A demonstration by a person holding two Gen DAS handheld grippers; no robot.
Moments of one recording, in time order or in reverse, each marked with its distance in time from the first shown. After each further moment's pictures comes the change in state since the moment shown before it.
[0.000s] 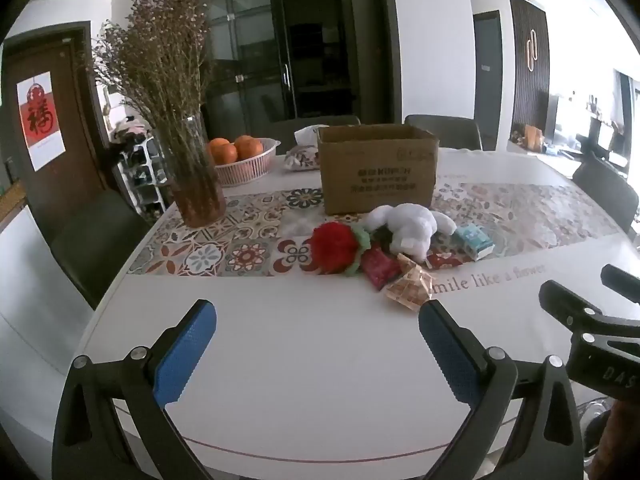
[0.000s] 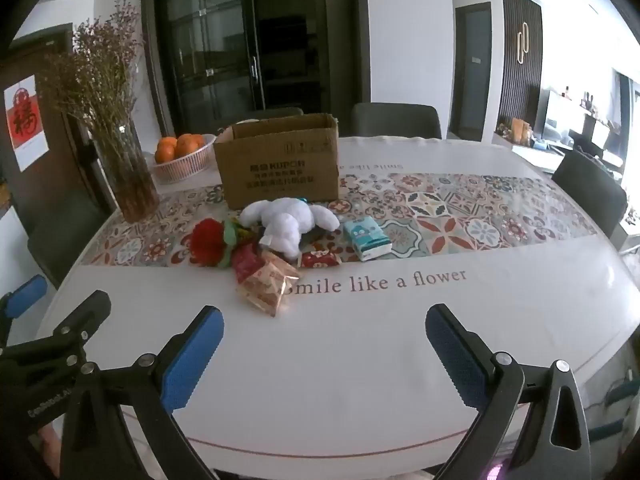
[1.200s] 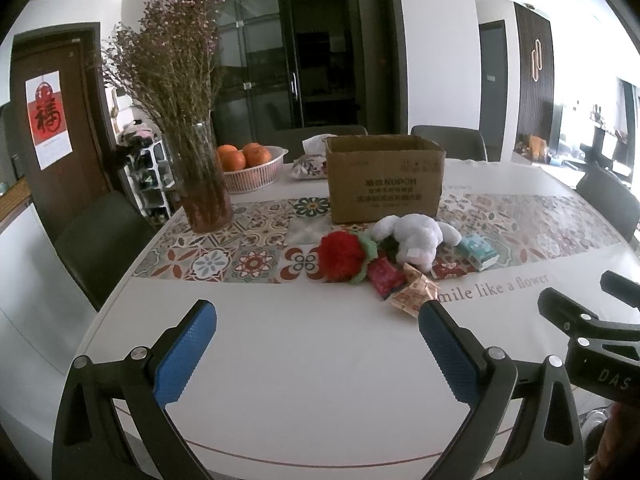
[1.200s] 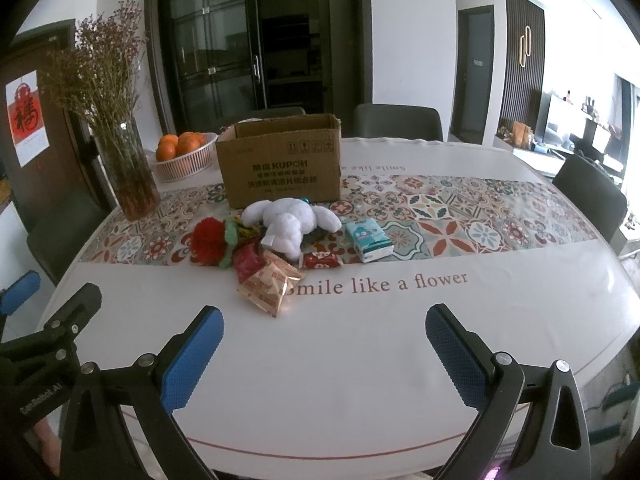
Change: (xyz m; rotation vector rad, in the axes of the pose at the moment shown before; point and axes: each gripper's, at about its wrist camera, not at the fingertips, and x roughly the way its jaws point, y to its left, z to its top) left arm -0.006 0.004 0.000 -0.016 -0.034 0.017; right arm 0.000 0.005 0.002 -0.023 0.012 -0.013
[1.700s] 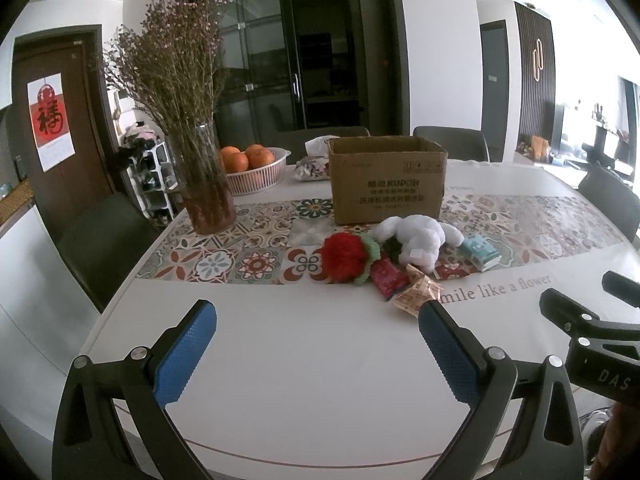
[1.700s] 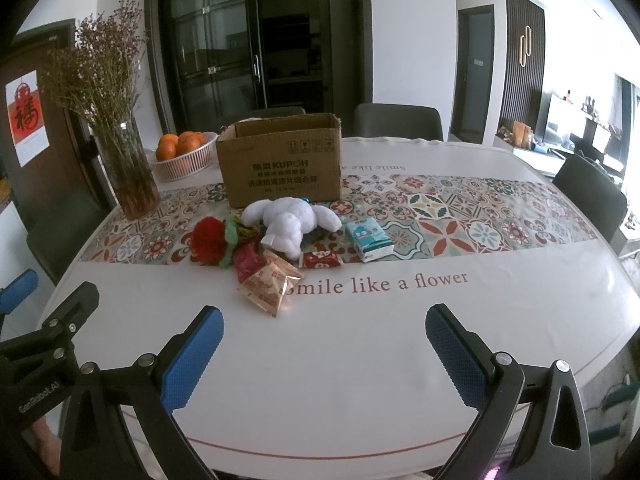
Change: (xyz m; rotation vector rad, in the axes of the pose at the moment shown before) left arm 0.000 0.000 0.000 0.003 -0.004 0.008; right arm -0.001 -0.001 -0.001 -0.002 -0.001 -0.002
